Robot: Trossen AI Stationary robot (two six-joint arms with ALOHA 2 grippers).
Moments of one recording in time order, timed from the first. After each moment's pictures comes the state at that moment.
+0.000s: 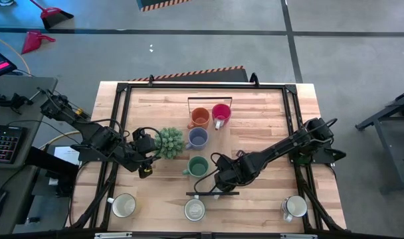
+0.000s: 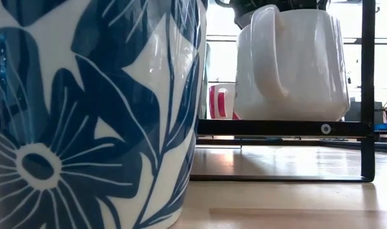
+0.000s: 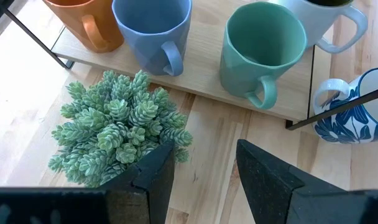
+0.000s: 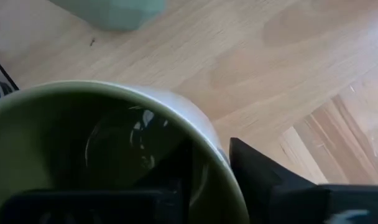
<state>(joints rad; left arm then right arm) -0.56 1.11 1.06 -0.97 -0.50 -0.73 0.42 1.85 1.43 -0.94 0.23 0.99</state>
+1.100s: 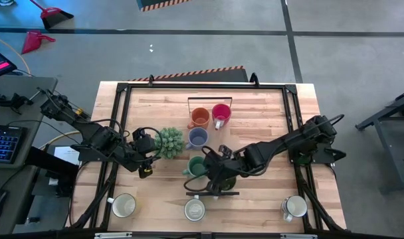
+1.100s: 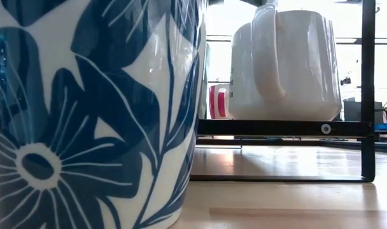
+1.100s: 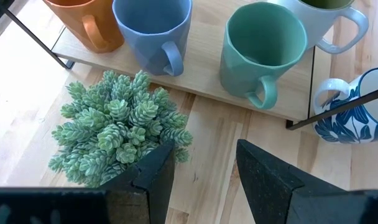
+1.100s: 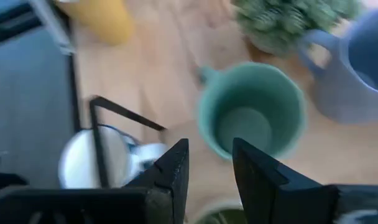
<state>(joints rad) -0.56 1.11 1.06 -0.97 -0.50 -0.73 0.40 1.80 1.65 -0.74 0.26 0.66</state>
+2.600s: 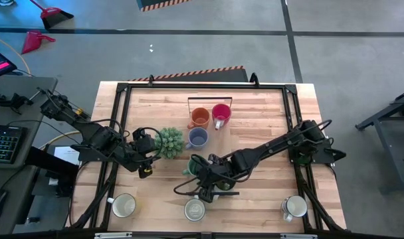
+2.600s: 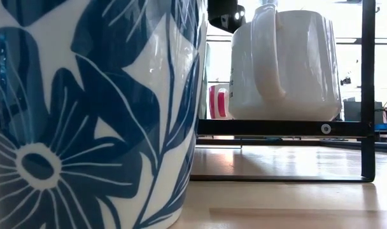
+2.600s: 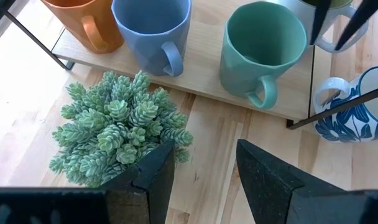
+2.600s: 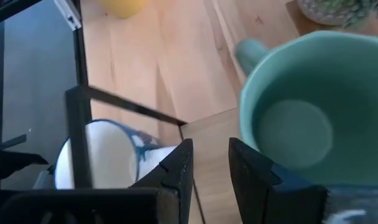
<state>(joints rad) -0.56 1.11 1.06 -0.97 -0.50 -0.72 0.38 1.94 1.65 -0.62 0.11 0.65</state>
